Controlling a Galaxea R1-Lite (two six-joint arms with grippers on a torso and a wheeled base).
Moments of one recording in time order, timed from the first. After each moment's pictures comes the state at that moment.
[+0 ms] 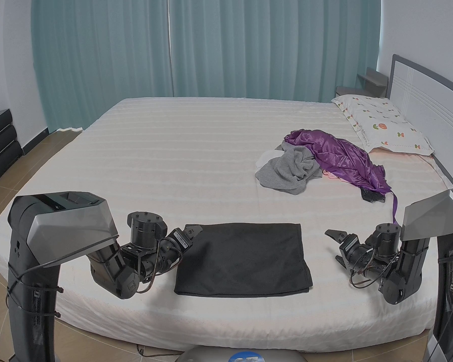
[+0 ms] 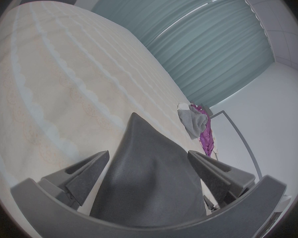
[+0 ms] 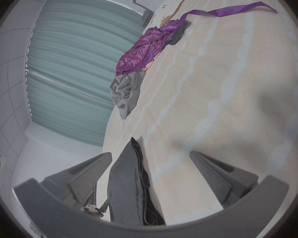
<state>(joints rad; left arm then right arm) -0.38 2.39 -0.83 -1.10 -0.02 -0.95 0.17 2.43 -0.46 -1.55 0.15 1.09</state>
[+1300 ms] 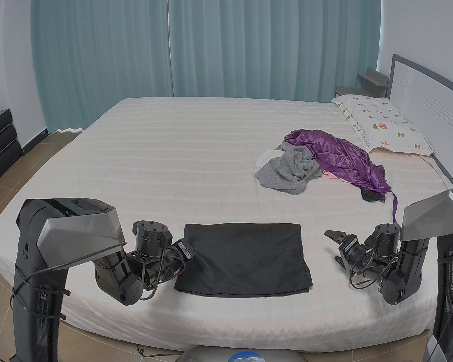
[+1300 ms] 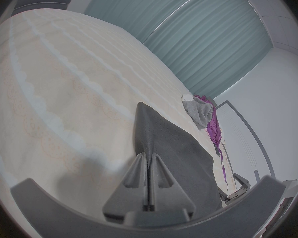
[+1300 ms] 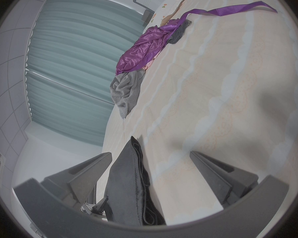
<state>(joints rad) -0.41 2.43 -0.81 -1.11 0.01 -0.87 0.17 2.43 -0.46 -1.55 0.15 1.09</state>
